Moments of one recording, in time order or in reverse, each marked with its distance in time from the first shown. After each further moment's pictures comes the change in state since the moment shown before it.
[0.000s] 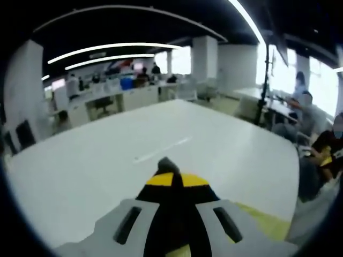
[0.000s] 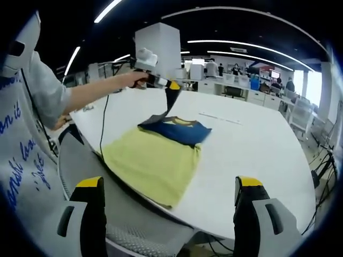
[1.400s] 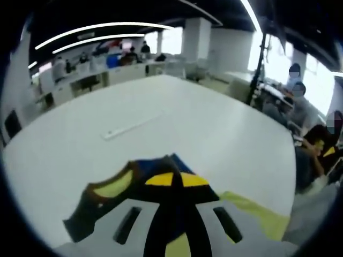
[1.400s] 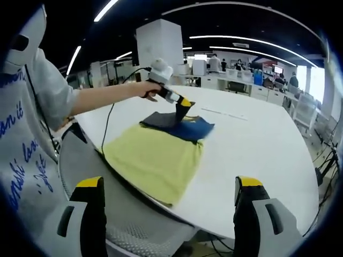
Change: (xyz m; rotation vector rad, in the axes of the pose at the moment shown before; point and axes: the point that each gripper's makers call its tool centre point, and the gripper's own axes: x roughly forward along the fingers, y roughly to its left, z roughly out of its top) left arm 0.055 -0.038 -0.065 -0.037 0.161 -0.097; right arm 0.007 -0.005 -0.005 0.017 0.024 0.037
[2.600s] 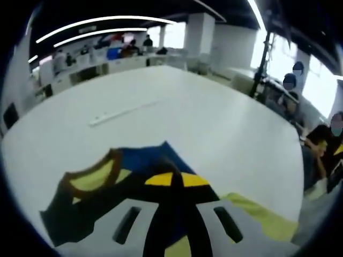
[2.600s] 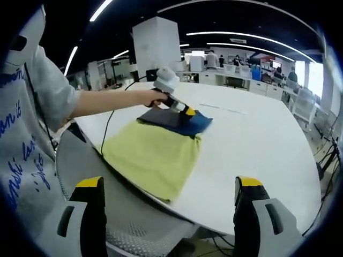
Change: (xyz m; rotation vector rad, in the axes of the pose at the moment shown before) left arm 0.041 -0.025 -0.035 -0.028 0.035 0.004; right arm 0.004 -0.007 -0.013 0.028 0.024 -0.002
